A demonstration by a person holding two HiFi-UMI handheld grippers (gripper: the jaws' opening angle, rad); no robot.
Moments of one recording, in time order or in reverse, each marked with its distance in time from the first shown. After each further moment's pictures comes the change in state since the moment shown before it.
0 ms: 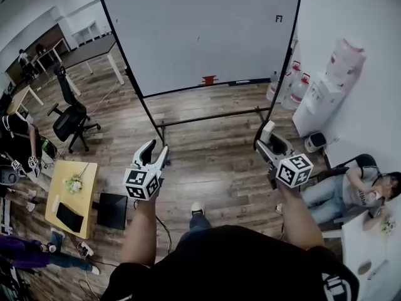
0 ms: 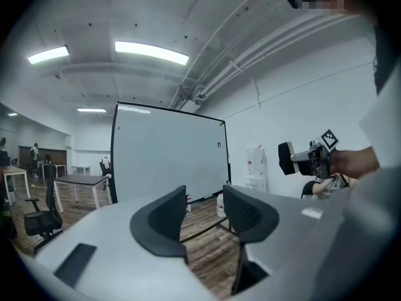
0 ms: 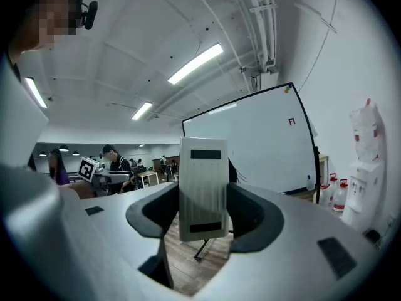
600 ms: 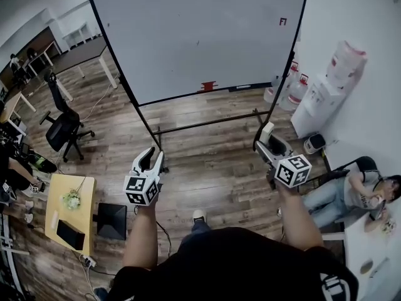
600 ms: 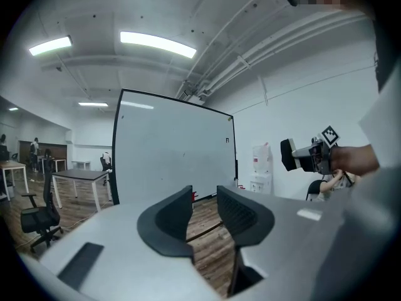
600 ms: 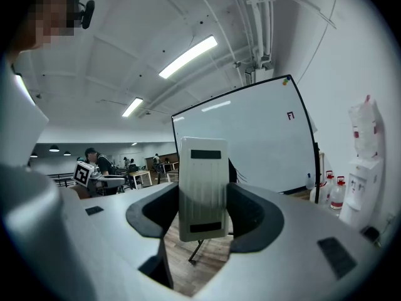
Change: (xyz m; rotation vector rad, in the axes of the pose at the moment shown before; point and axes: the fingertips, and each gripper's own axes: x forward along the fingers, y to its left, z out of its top) left arm 0.062 0.083 -0.025 -0.028 0.023 -0.002; right arm 0.091 -0.028 -0.001 0.019 0.027 -0.066
